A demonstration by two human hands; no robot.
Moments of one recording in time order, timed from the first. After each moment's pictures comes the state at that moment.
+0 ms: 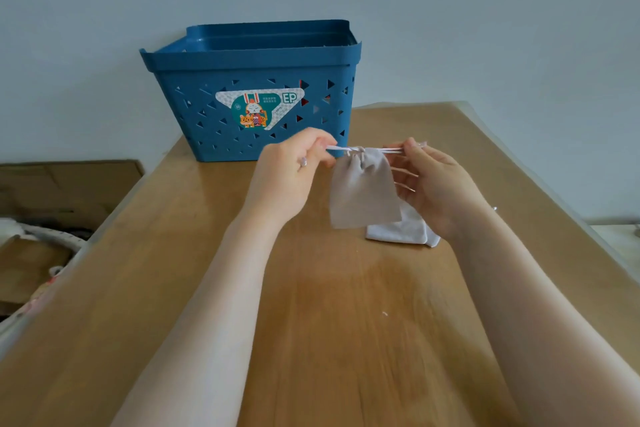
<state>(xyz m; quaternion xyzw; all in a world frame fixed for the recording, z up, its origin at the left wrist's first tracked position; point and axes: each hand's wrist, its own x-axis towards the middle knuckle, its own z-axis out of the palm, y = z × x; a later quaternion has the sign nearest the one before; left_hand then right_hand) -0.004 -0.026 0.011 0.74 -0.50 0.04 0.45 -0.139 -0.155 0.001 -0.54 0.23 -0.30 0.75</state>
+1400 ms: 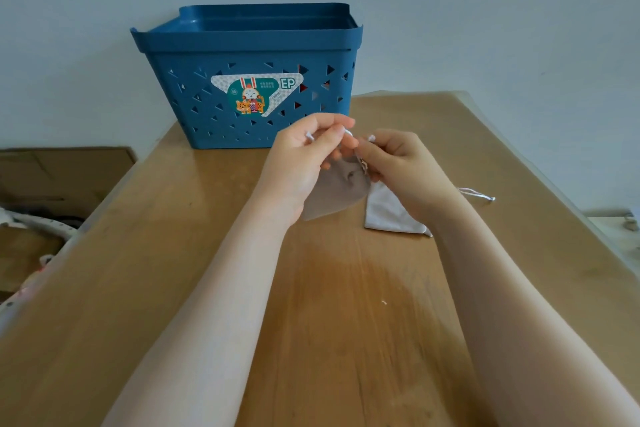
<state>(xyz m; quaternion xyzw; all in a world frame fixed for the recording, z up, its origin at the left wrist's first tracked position) -0.021 -0.033 0.013 0.62 -0.41 -0.18 0.65 -0.121 -0.136 0.004 -0.77 0.16 -0.30 0.53</state>
